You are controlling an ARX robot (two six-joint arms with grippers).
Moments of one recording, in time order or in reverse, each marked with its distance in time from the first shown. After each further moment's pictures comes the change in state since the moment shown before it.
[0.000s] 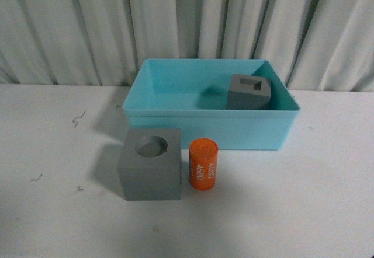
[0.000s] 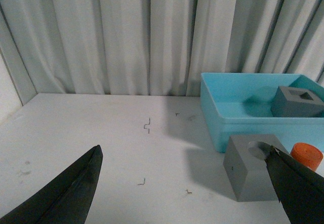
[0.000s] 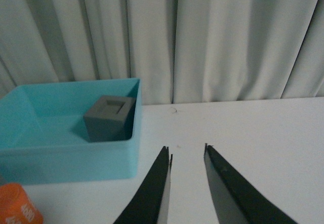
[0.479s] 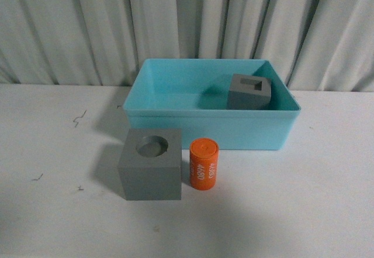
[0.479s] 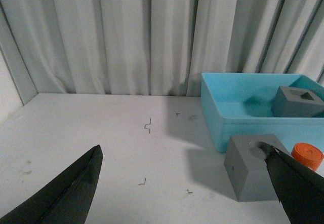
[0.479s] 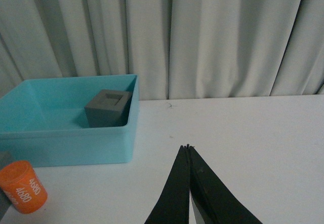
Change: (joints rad) left arm 0.000 0.000 0.000 0.000 0.000 0.000; right arm -0.119 -0.422 -0.138 -0.294 -0.121 -0.016
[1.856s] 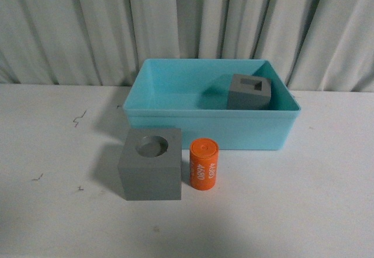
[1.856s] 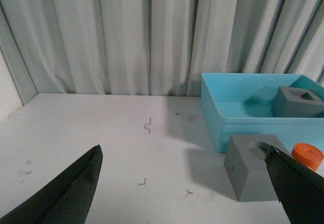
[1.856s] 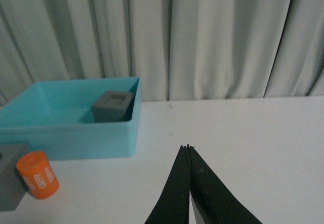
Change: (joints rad) left arm 0.000 0.000 0.000 0.000 0.000 0.000; right arm 0.000 -0.694 -0.024 -0.655 0.000 0.000
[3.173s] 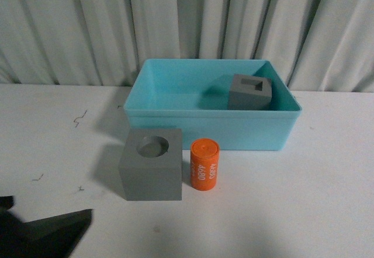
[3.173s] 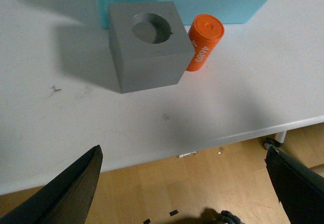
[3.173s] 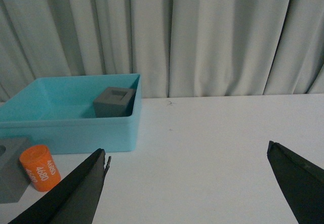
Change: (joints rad) left arm -0.463 0.935 0.297 0.063 -0.040 -0.268; right arm -0.001 -0.155 0.000 -0.155 -0.003 -0.003
